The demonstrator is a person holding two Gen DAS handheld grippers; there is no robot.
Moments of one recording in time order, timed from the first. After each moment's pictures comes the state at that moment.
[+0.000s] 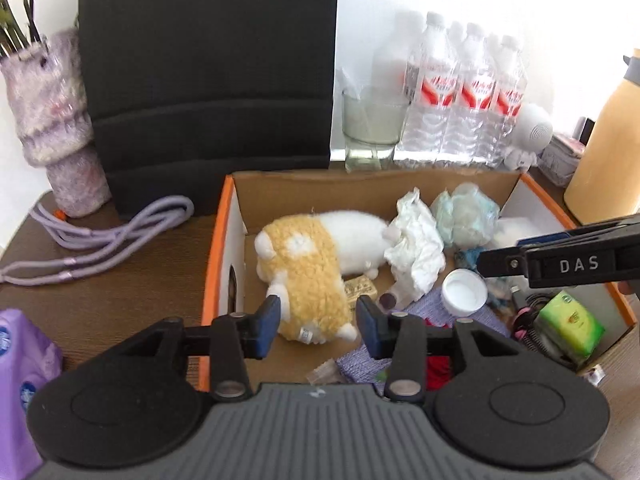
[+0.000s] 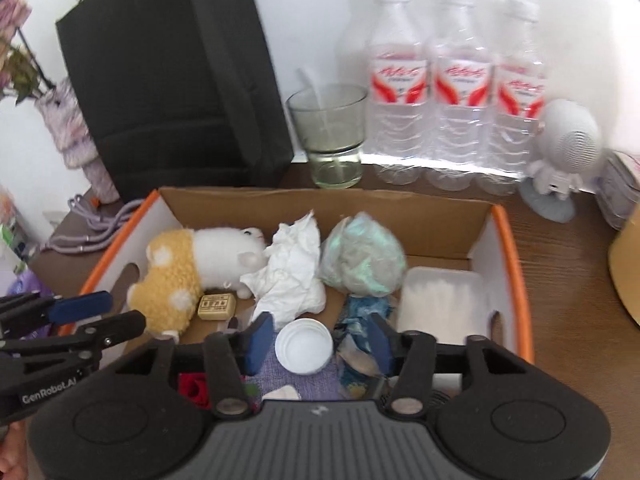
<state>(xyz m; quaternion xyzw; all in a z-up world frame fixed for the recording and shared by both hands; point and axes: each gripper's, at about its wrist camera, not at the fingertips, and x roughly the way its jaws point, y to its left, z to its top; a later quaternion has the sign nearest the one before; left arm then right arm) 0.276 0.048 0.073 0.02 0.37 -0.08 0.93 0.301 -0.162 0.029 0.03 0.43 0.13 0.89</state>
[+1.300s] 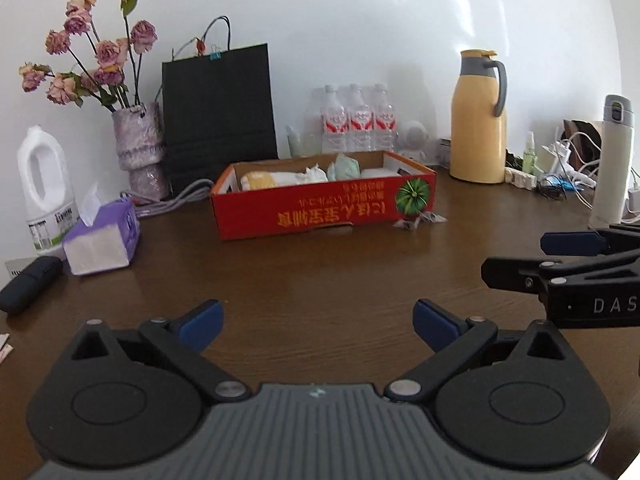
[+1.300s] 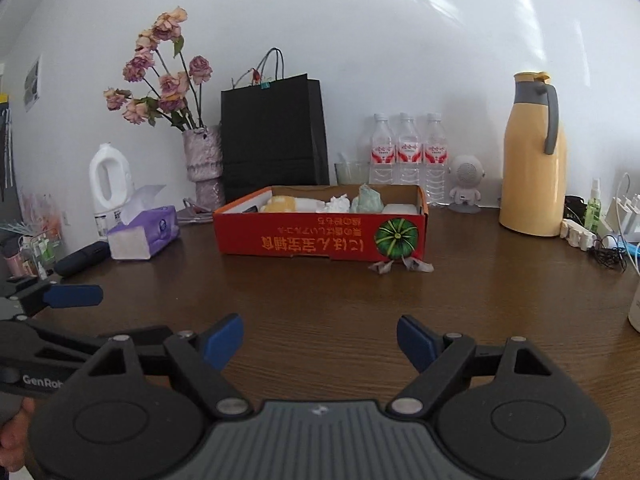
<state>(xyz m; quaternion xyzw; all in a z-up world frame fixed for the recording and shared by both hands) -0.101 0.010 0.026 0.05 0.22 -0.08 0.97 -0.121 -0.213 -0.015 0.01 0.21 0.14 0.97</state>
